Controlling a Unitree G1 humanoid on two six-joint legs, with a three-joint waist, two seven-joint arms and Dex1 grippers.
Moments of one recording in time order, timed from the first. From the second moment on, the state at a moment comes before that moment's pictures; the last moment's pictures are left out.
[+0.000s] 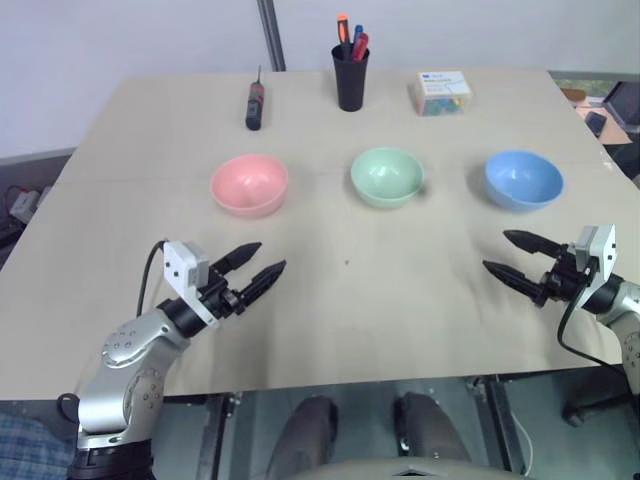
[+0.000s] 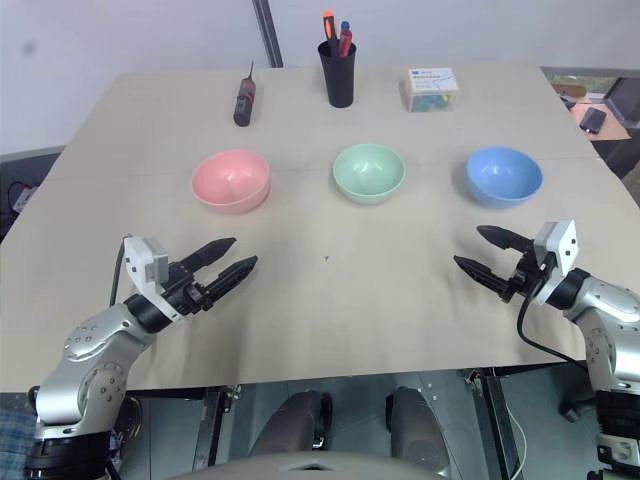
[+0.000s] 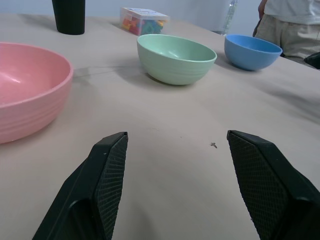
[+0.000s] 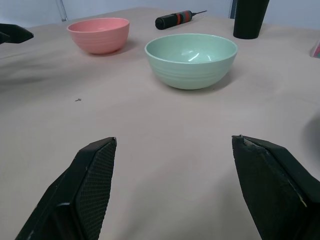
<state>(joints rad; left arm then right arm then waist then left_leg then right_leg) 0.07 0.50 0.27 -0.30 -0.58 0.30 -0.81 -0.09 -0.66 -0.27 0.02 0.53 0.13 1.09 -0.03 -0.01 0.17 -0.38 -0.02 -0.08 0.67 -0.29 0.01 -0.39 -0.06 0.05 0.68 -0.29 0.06</state>
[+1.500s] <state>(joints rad) -0.48 0.69 -0.01 -0.13 -0.22 0.57 -0.55 -0.14 -0.63 -0.19 -0.34 0.65 0.28 0.99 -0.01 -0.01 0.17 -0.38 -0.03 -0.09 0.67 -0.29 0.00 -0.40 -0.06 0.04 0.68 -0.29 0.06</state>
